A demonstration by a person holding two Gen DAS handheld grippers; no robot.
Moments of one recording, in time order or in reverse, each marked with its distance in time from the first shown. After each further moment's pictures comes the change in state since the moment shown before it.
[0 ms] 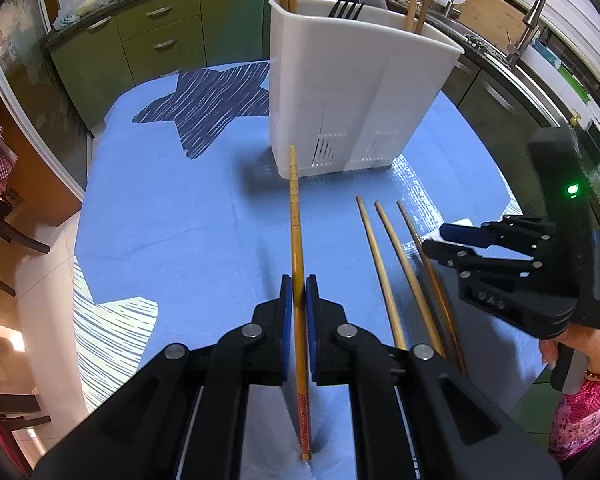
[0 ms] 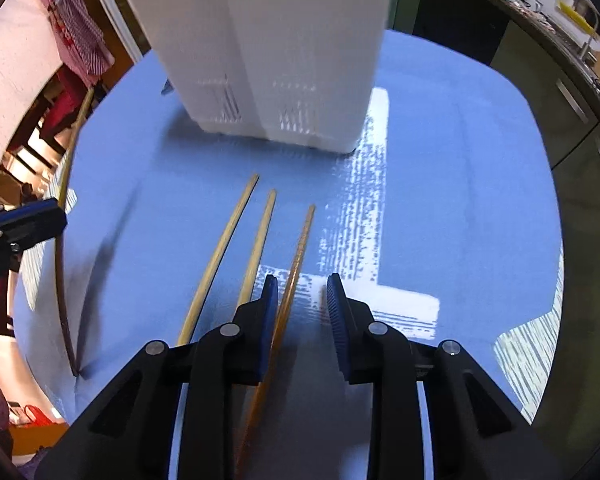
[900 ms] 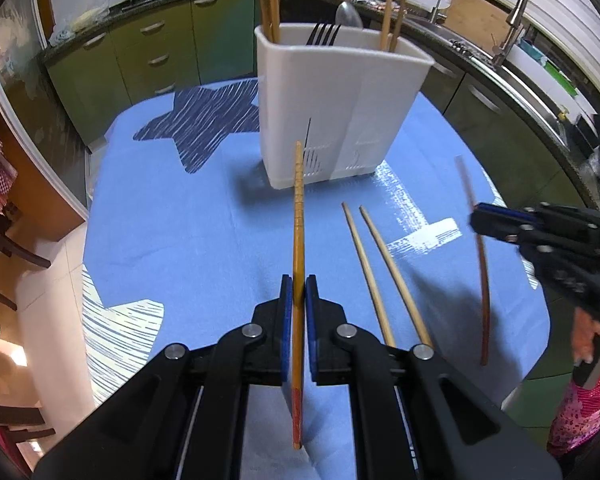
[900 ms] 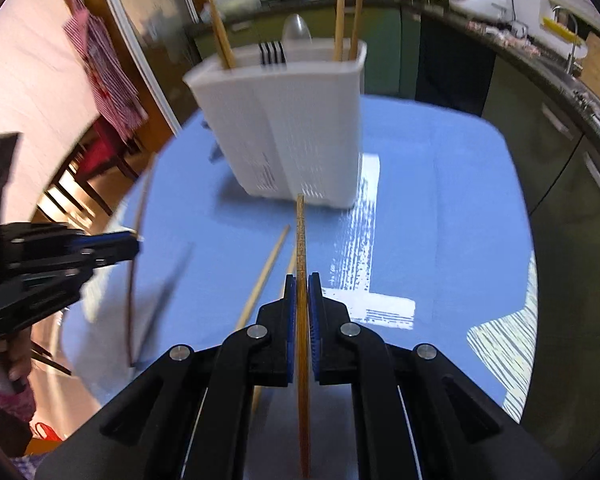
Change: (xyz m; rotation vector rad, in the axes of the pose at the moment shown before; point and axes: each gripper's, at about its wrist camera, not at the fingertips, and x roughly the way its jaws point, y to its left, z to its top) left arm -0.028 -0.007 -0.007 0.038 -0.056 -0.006; right arm -0.097 -0.013 -0.030 0.032 -0.265 0.120
